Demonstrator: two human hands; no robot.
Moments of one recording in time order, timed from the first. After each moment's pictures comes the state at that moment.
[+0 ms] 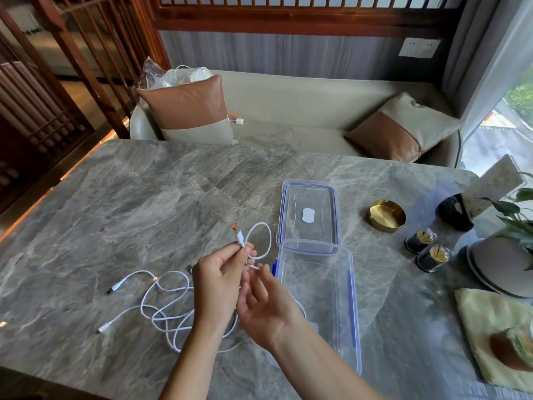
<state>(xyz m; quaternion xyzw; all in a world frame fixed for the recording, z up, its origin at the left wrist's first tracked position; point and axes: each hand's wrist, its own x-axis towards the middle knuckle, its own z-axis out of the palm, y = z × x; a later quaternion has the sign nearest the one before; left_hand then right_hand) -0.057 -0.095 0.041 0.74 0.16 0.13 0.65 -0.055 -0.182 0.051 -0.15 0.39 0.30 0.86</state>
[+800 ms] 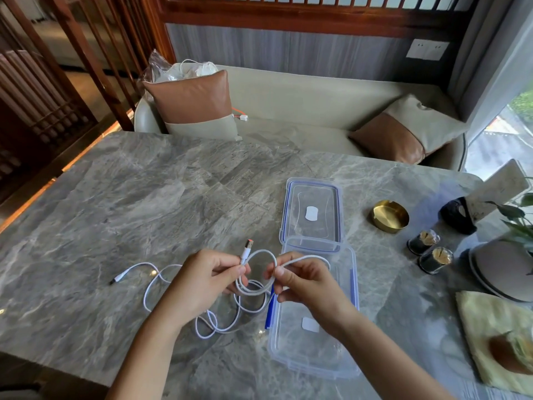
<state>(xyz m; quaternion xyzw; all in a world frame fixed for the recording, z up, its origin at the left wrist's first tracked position) -0.067 -0.049 0.061 0.83 0.06 -0.10 0.54 -0.039 -0.247 0.042 -0.60 -0.09 0.28 0.74</state>
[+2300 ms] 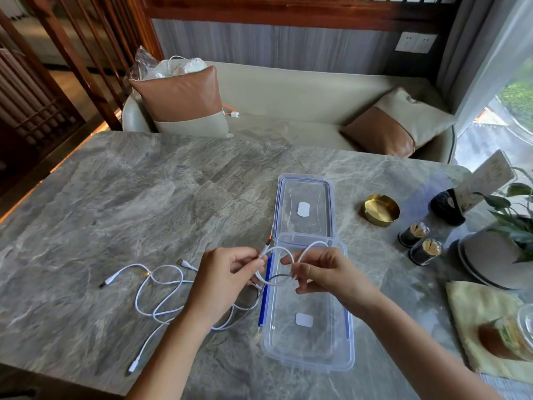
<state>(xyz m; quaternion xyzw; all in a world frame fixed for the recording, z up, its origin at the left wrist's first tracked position) -0.057 -0.087 0.039 0.83 0.01 0.00 0.55 -0.017 -0.293 0.041 -0.67 -0.07 0.31 0.67</state>
